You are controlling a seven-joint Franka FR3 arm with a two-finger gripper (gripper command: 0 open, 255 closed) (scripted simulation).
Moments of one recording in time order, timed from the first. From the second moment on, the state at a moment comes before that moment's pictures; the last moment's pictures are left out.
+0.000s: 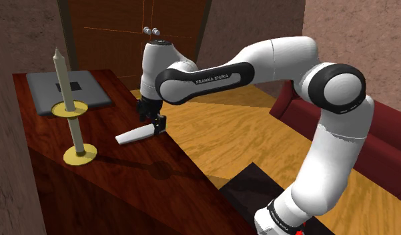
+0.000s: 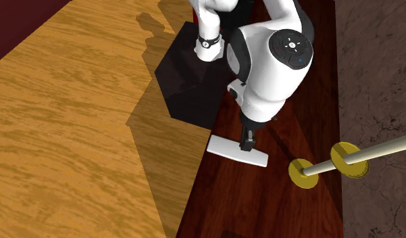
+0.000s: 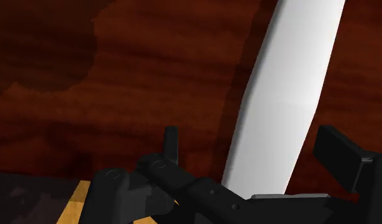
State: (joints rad) arm -0.11 0.36 0.68 -1.79 -0.26 2.08 2.07
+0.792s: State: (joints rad) arm -0.01 0.57 0.59 -1.64 -0.36 2.10 2.24
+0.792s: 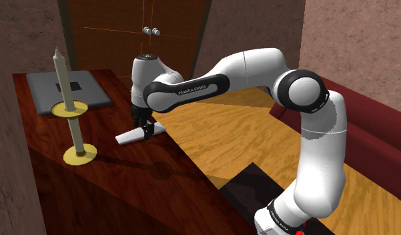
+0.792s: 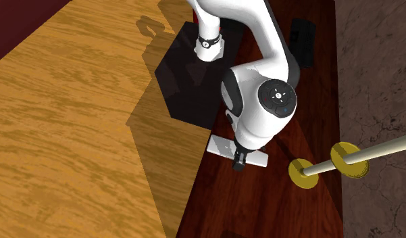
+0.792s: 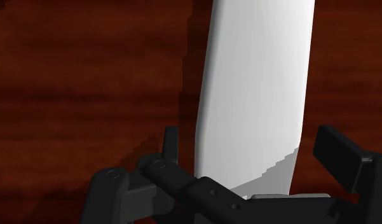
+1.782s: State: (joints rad) arm -0.01 0.57 0.58 -1.64 -0.36 2.10 2.24
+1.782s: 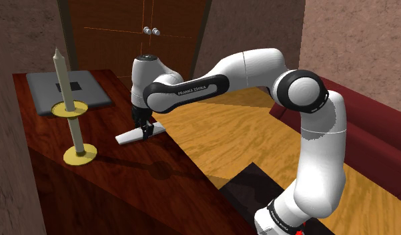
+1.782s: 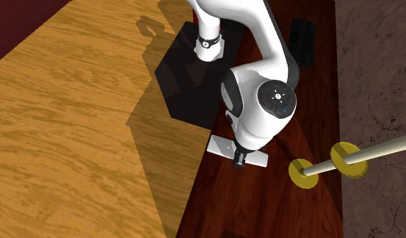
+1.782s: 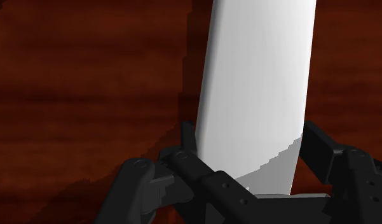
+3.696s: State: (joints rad) arm -0.02 0.31 0.69 -1.73 -0.22 1.97 2.29
